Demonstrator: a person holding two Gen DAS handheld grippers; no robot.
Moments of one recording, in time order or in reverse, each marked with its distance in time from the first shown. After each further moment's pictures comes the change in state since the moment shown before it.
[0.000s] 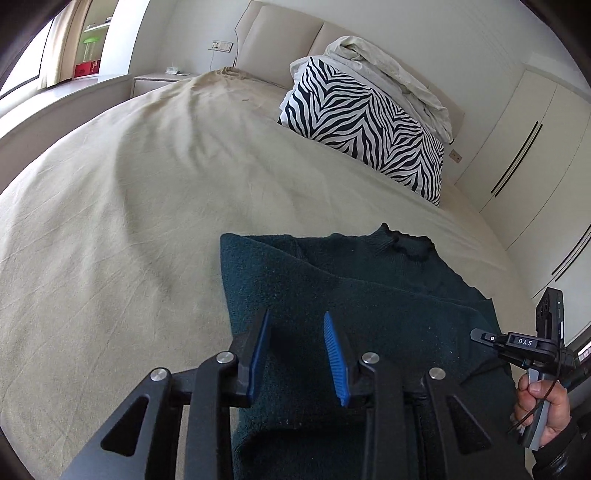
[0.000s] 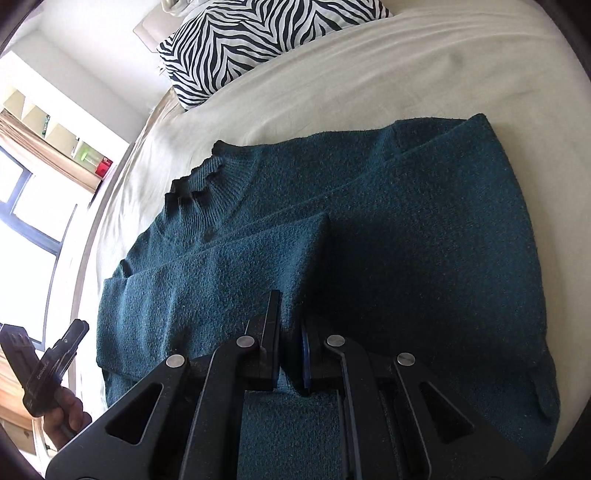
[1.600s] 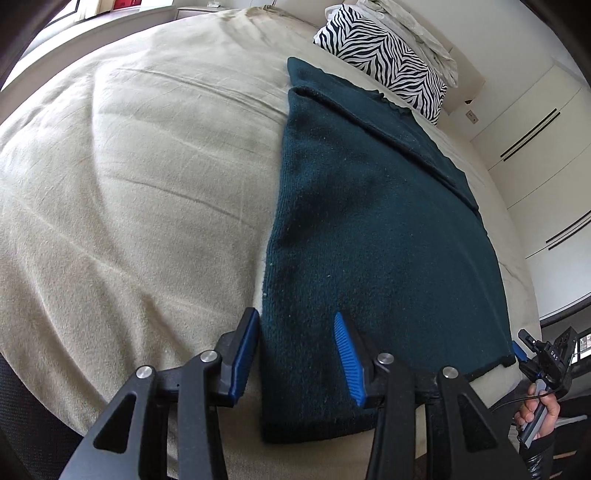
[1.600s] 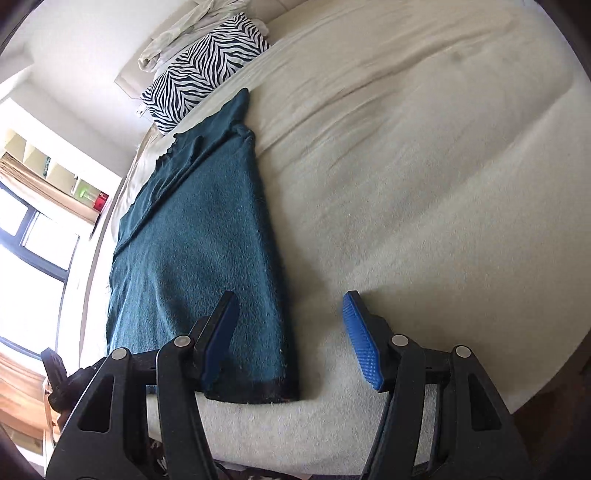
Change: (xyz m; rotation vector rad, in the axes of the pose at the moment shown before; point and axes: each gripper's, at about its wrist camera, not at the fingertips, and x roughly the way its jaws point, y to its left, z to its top) left arm -0.188 0.002 -0.249 -0.130 0.237 0.005; right arm -0.243 -0.168 -0.302 0.173 -0.124 -0.003
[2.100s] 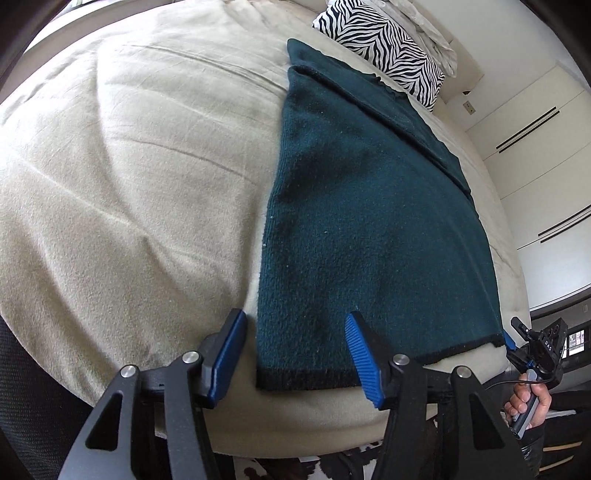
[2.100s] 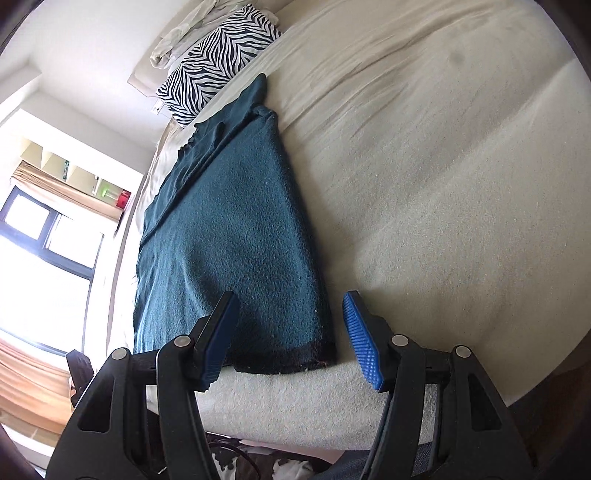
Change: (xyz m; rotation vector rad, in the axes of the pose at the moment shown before) left arm -0.006 0.003 -0.015 -0.014 0.068 -0.019; right arm -0.001 0.006 -0.011 0.040 0.060 0.100
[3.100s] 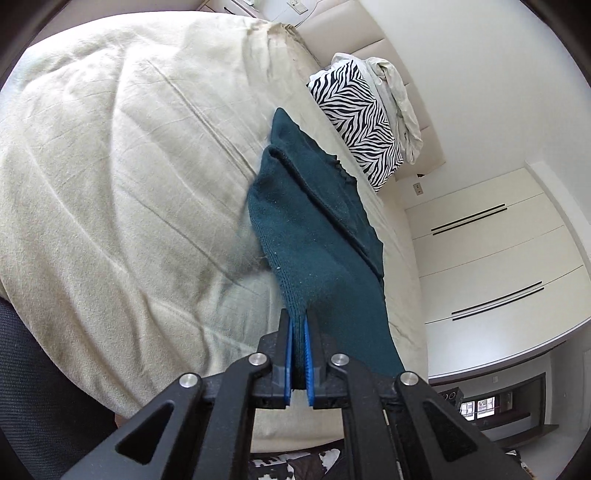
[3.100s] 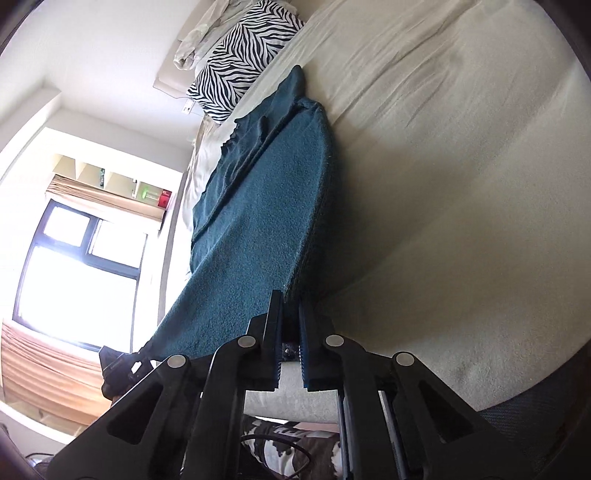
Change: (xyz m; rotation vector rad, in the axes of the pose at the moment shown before) left arm -0.075 0.033 0.031 -0.263 -0.156 -0.390; right arm -0.016 0.025 0.013 0.064 0.044 0.237
